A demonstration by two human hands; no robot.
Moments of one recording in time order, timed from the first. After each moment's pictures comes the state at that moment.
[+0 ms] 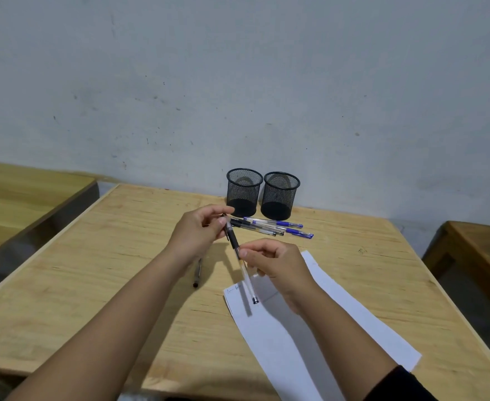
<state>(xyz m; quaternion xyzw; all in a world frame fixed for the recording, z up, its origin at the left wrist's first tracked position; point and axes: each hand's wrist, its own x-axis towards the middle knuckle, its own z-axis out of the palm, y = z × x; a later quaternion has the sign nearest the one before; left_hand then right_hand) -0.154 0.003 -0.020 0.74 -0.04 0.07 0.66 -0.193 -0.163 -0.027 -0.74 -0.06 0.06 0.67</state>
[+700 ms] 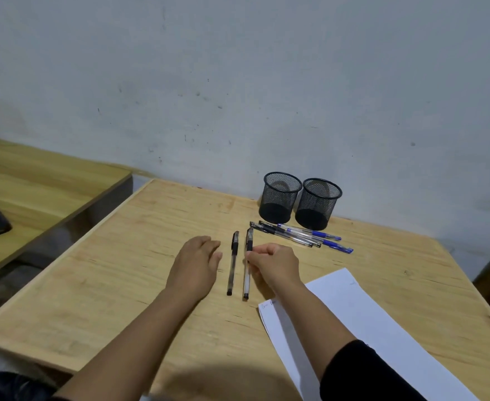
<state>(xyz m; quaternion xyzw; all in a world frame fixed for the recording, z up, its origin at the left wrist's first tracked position) -0.144 0.063 -0.108 0.95 0.05 0.12 0.29 -0.136 -0.091 -0.059 -0.82 0.08 0.05 0.57</state>
